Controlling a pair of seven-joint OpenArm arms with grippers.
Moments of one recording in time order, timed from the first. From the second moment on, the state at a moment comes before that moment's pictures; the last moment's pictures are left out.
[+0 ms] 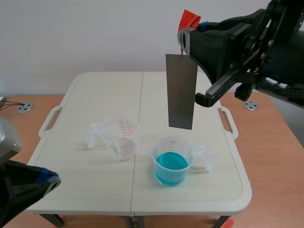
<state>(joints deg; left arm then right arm) 43.7 -40.2 -4.1 119.4 -13.9 -30.1 10.9 -16.7 10.7 5.9 123.1 20.1 45.3 -14.1</state>
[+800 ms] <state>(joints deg) 10.2 -37.2 20.1 104.9 -13.9 -34.9 11.1 -17.3 11.8 5.8 123.1 20.1 45.3 -14.1</state>
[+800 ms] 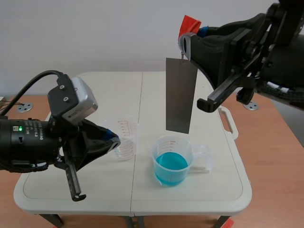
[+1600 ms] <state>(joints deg) -2.6 -28.4 29.0 95.8 -12.9 -39.5 11.8 -17.3 11.7 5.8 123.1 20.1 45.3 -14.1</state>
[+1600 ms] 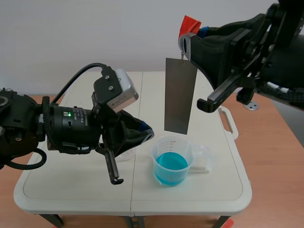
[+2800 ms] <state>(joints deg) 4.8 -33.9 22.2 95.7 -12.3 -37.4 6.9 -17.3 11.7 5.8 123.1 20.1 45.3 -14.1</state>
